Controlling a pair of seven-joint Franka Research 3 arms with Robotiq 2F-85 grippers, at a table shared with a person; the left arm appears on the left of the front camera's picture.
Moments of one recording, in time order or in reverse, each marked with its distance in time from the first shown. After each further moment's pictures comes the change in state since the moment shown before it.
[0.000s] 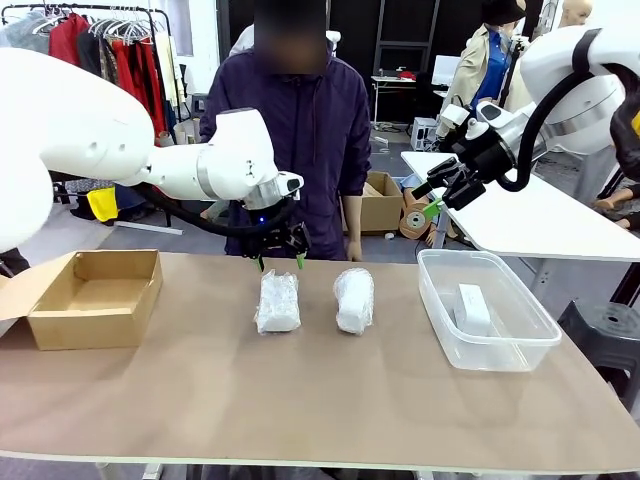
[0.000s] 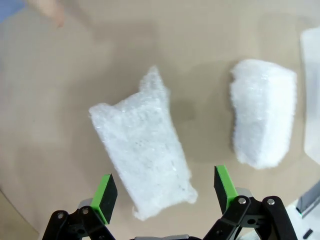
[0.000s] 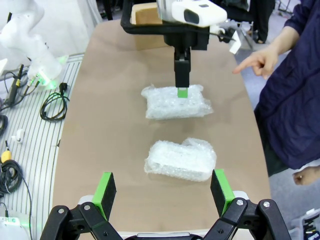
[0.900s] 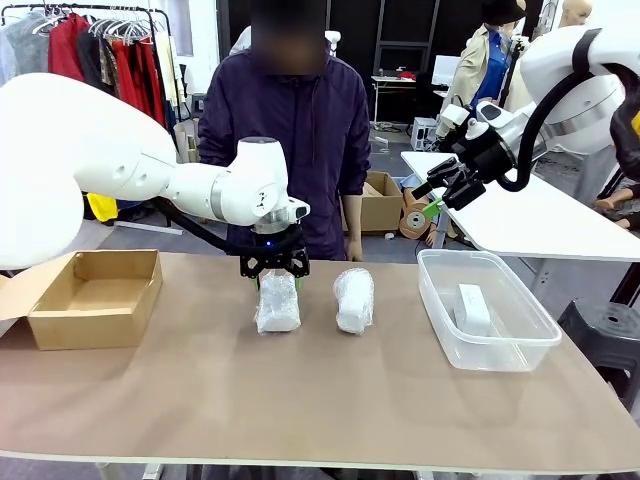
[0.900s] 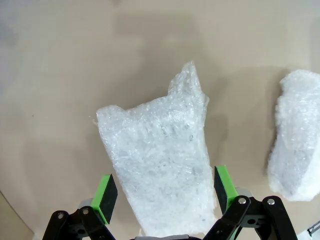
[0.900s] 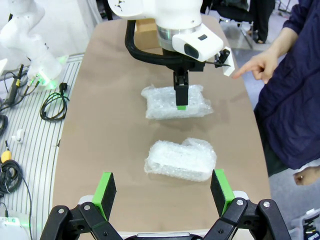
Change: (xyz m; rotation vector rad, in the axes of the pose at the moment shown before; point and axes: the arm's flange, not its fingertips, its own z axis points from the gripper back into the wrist) left arm -0.006 -0.002 -0.051 0.126 0.010 0.053; right arm 0.000 0.000 0.000 0.000 0.000 0.000
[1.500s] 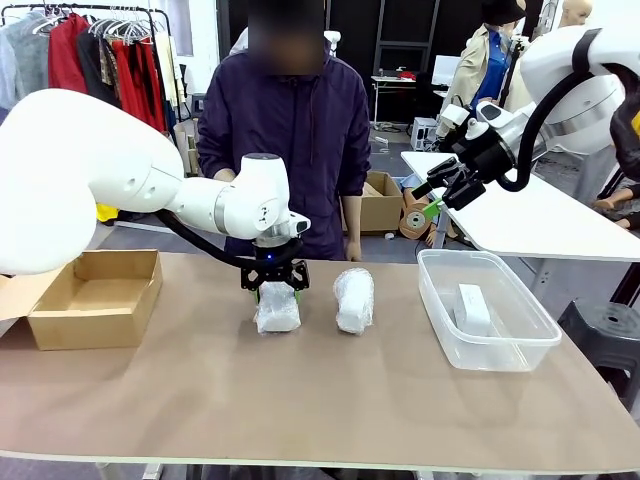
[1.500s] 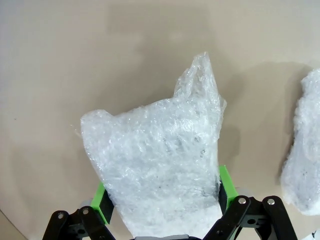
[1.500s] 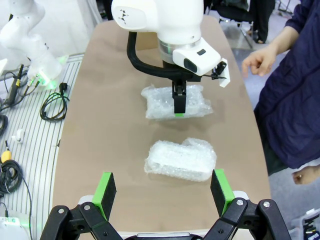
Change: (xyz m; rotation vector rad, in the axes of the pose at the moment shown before) left arm -0.002 0.001 -0.030 0.008 0.032 0.001; right arm 0.000 0.000 0.000 0.000 0.000 0.000
